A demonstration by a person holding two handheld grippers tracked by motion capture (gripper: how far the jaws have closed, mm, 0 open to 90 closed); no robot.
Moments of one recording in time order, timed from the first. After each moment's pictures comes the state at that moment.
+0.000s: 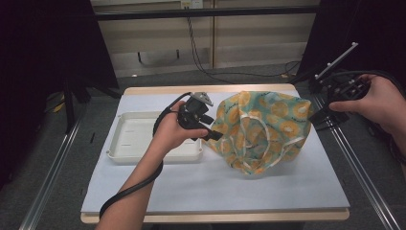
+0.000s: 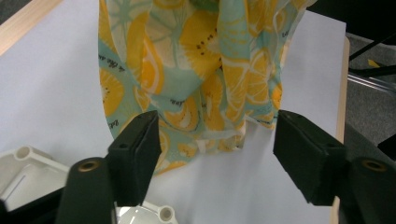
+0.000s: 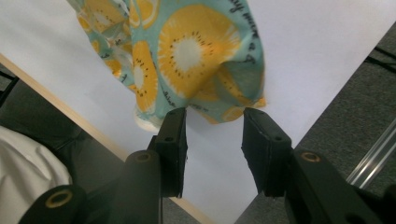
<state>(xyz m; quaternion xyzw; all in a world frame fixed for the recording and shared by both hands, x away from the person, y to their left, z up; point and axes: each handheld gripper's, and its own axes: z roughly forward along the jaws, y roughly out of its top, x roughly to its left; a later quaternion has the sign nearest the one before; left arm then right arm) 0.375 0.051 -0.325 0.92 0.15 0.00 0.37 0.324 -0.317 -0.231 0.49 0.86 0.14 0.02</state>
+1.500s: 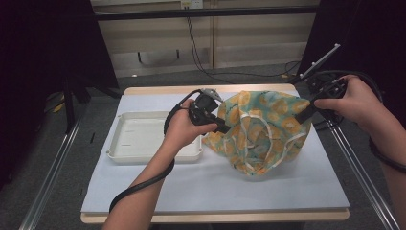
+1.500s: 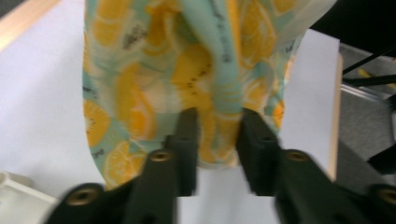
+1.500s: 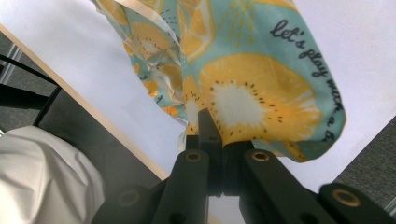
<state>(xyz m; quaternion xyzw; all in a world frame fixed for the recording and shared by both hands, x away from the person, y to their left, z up) 0.380 0.028 -0.321 0.91 0.15 -0.03 0.38 0.338 -0.292 -0.238 0.48 0.86 0.17 -0.03</state>
